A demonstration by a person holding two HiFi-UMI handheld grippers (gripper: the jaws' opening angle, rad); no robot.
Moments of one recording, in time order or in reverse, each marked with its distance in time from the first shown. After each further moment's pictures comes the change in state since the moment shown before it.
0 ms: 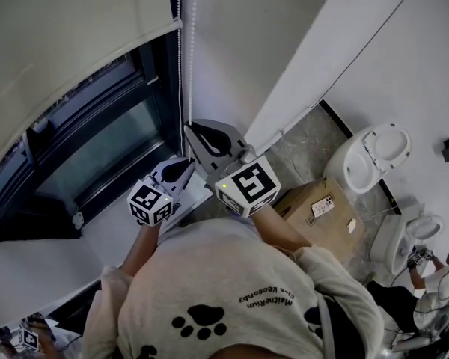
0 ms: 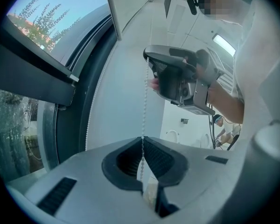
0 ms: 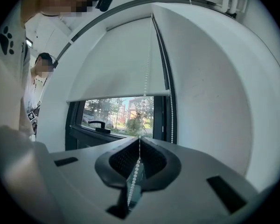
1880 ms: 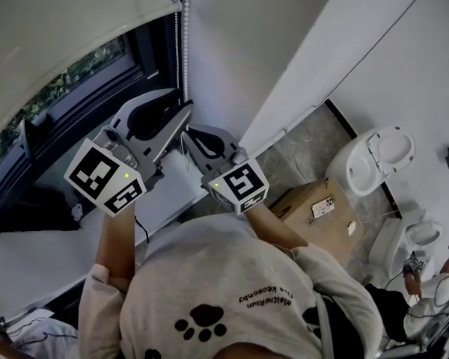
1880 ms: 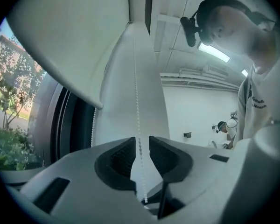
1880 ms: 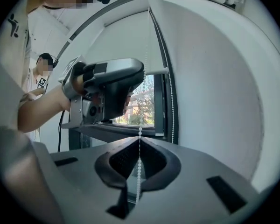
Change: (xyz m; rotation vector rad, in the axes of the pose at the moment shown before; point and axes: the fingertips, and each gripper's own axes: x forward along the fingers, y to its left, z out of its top) left arm -0.022 -0.022 0.246 0.199 -0.214 -0.004; right arm 0.004 0.001 -0.050 0.028 0.059 0.035
